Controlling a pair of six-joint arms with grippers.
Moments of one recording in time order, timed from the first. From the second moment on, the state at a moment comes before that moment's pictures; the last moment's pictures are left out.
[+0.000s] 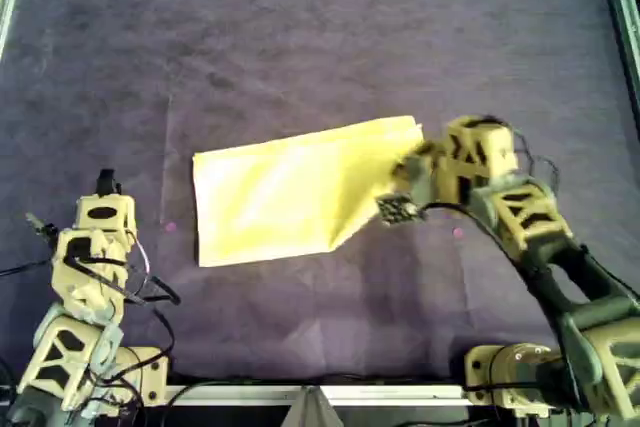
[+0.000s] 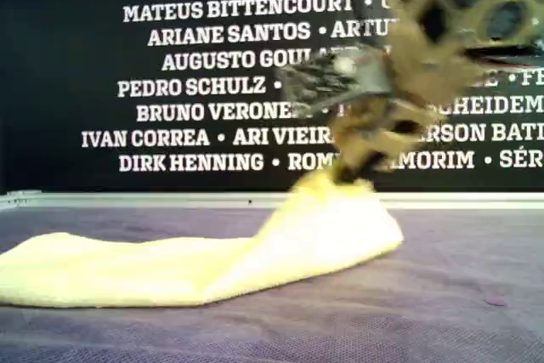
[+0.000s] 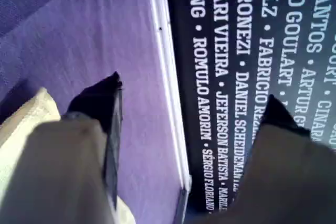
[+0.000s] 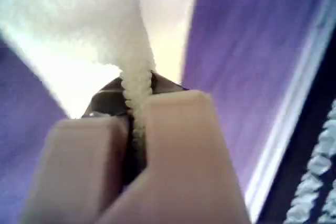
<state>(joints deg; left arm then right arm) -18.1 177.5 172.9 10.7 -22.6 7.2 22.1 91.0 110.0 25.0 -18.5 -5.0</state>
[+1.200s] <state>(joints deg) -18.1 177.6 172.9 10.7 -22.6 7.2 58.3 35.7 42.6 24.4 -18.5 -4.9</state>
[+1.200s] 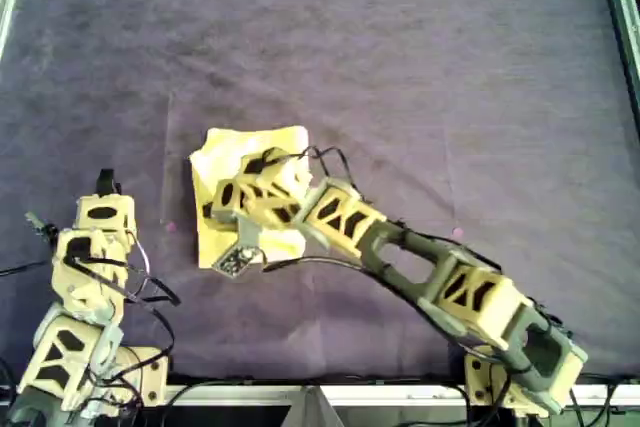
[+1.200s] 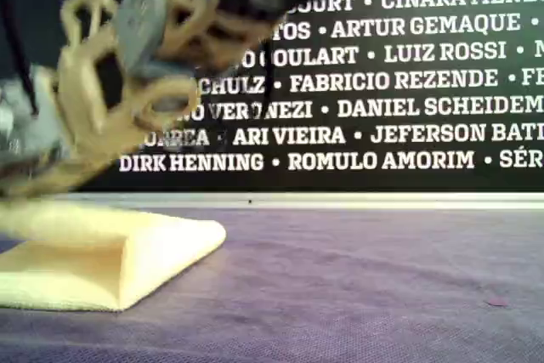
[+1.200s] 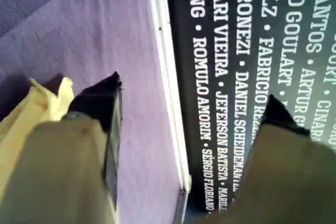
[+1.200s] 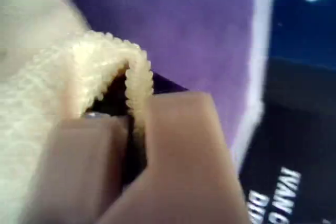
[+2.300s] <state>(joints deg) -18.1 177.6 172.9 10.7 -22.7 6.9 46.6 65.2 42.3 62.8 -18.5 -5.0</state>
